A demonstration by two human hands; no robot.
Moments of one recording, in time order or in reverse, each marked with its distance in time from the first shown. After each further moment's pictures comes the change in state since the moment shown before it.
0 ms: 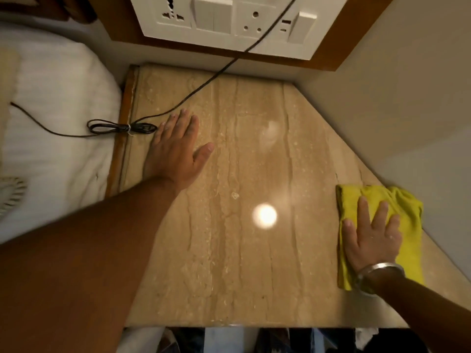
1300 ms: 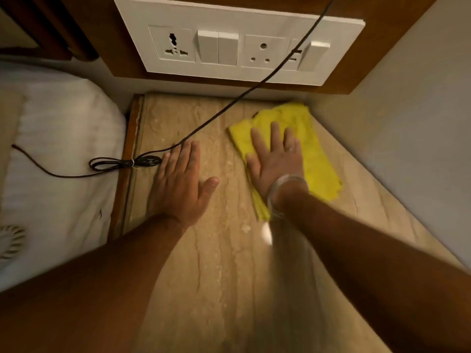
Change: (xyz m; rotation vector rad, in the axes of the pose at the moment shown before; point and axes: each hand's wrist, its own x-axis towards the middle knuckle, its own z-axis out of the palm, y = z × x) left_hand 0.000 0.002 0.005 -0.076 0.023 0.023; right_hand 0.084 -0.232 -0.033 -0.080 0.178 -0.608
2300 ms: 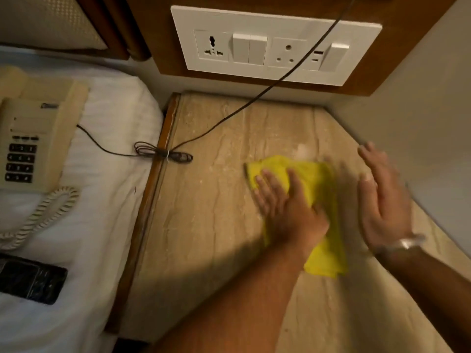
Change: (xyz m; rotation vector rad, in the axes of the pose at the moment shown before) left_hand -0.042 0.192 0.021 -0.414 -0.186 -0.367; right_hand -0.105 0.075 -0.051 0.581 0.504 0.022
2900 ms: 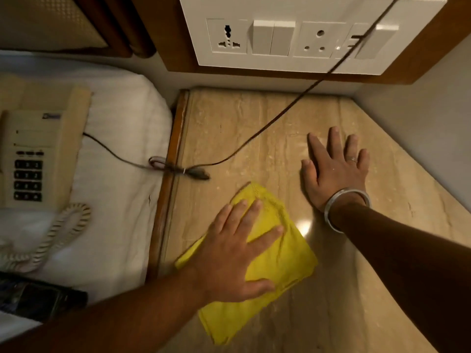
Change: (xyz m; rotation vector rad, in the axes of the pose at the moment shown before) left_hand -0.007 -0.180 -0.084 0.571 -0.094 0.767; right_hand 0.044 -0.011 0.112 -0.497 -0.424 0.148
